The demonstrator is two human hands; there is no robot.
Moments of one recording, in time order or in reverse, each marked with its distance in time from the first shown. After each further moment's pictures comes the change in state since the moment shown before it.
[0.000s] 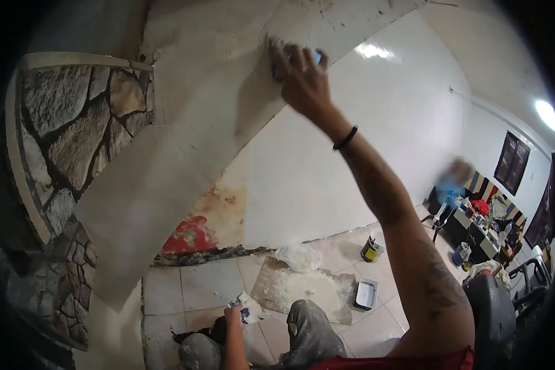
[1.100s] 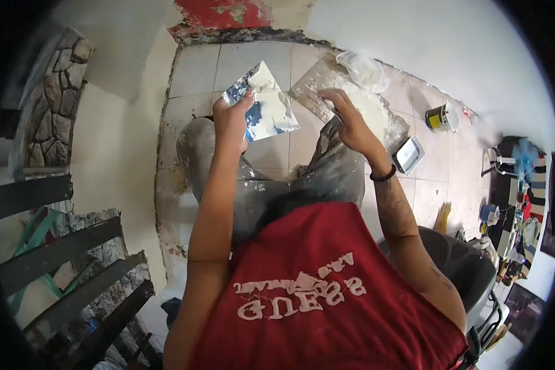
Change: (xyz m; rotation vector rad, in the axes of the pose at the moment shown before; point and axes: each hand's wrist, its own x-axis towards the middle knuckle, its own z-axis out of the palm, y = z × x) left_hand -0.127 0.068 -0.004 0.072 -0.032 0.281; right_hand -0.389 -0.203 -0.199 1.616 -1.121 0.663
